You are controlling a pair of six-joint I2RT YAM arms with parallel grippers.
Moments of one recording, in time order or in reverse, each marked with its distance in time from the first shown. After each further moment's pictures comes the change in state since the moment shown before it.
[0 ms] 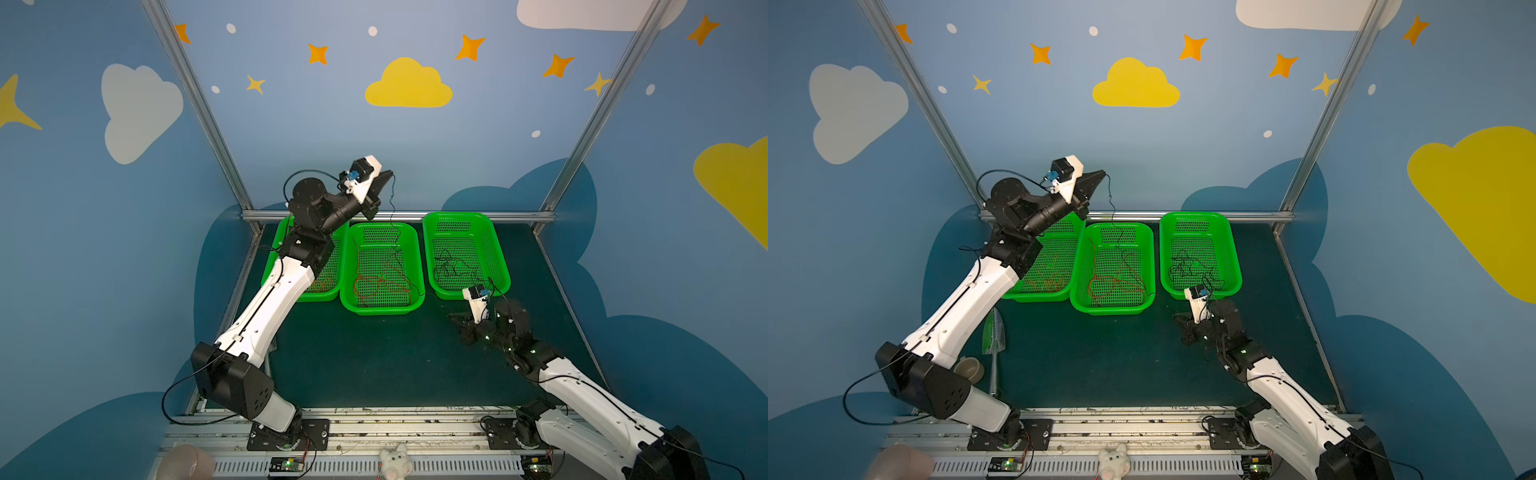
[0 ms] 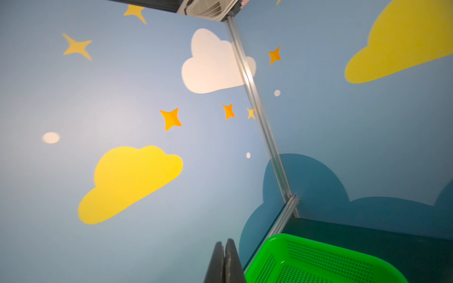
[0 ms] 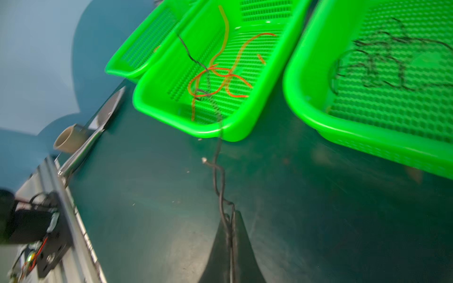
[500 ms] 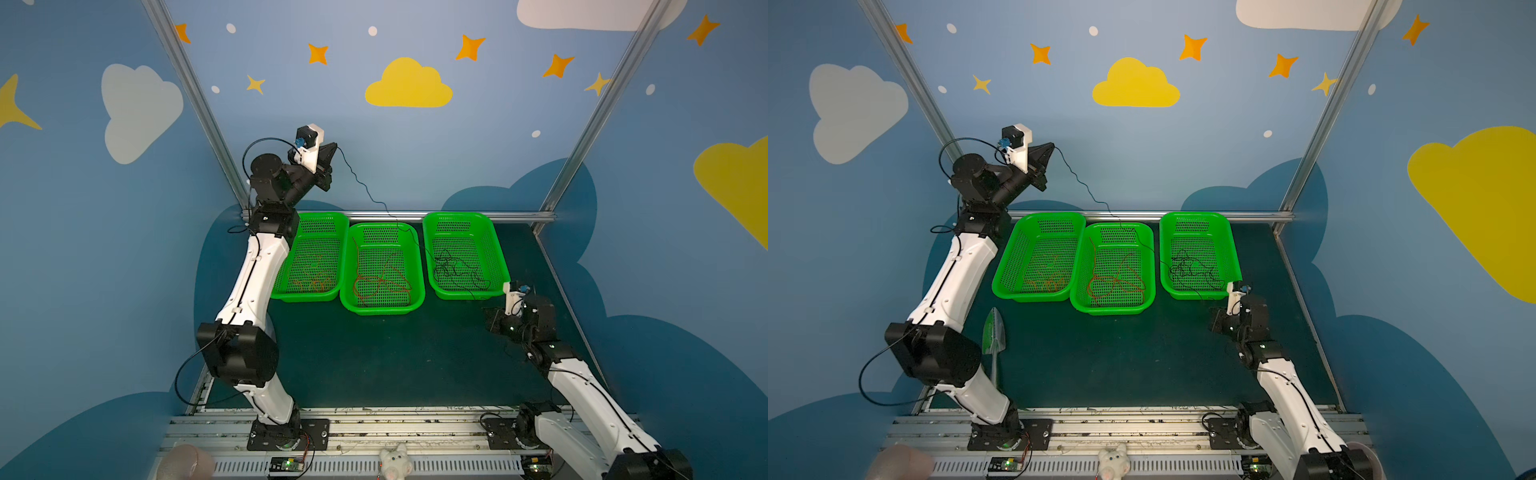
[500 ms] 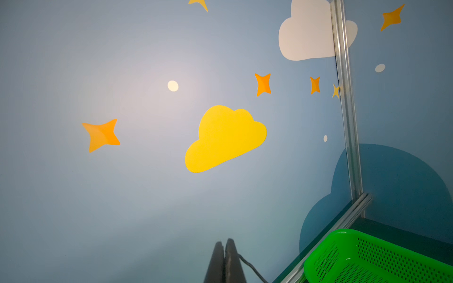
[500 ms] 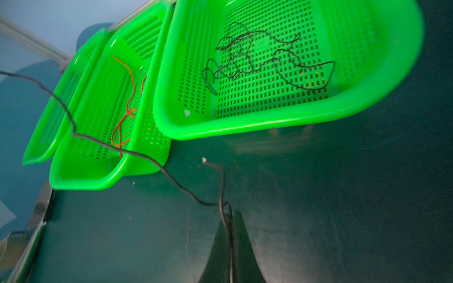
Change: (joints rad) left arm 0.242 0.199 0.230 -0.053 0.037 -0.113; right arm -0.343 -0.012 0.015 -0.114 0.023 0.129
